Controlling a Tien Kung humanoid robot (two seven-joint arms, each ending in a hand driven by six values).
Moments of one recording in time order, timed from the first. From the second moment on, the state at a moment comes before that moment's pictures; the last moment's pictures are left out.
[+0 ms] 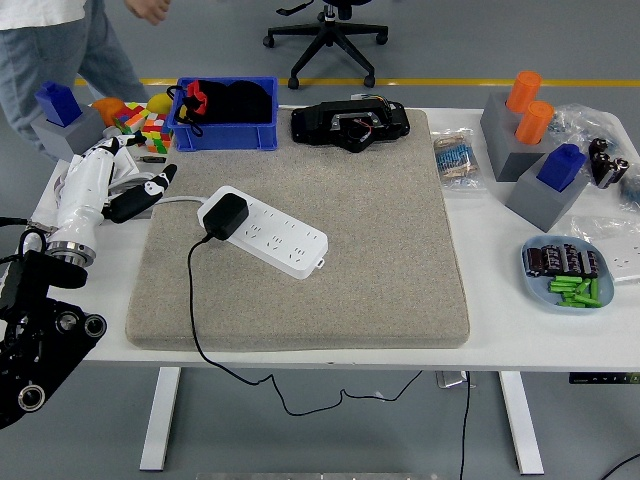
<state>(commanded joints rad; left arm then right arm) -0.29 0.32 -1.10 -1.26 1.78 0.49 0.13 0.15 -0.22 1.63 0.18 -1.28 -0.10 -0.08</state>
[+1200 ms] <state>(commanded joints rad) -0.24 0.30 -1.19 -1.30 1.80 0.47 0.14 0.11 -0.24 1.66 0.18 -1.32 -0.08 -0.09</state>
